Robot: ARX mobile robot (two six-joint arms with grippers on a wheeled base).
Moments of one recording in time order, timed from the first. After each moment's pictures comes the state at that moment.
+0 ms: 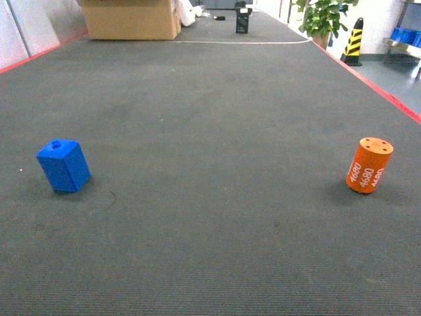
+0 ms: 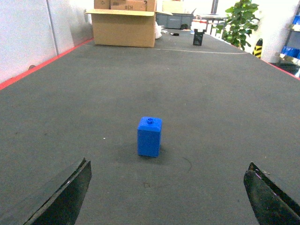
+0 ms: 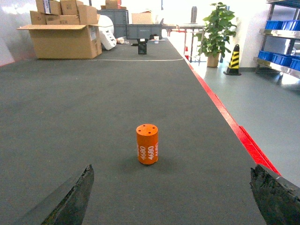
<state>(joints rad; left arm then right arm) 0.00 0.01 0.02 0.00 0.00 0.00 0.00 0.00 0.01 0.00 0.00 0.00</state>
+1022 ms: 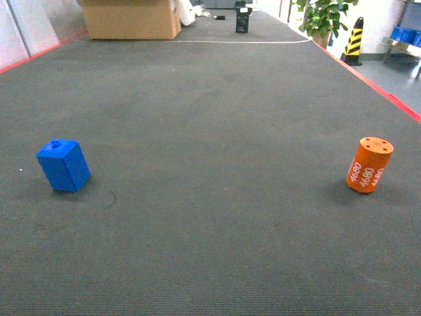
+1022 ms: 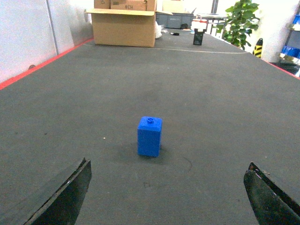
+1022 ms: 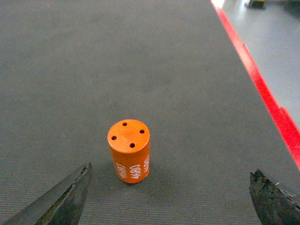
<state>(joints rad) 0.00 0.01 0.02 0.00 0.00 0.00 -0.04 1.57 0.56 0.68 -0.05 -0.04</state>
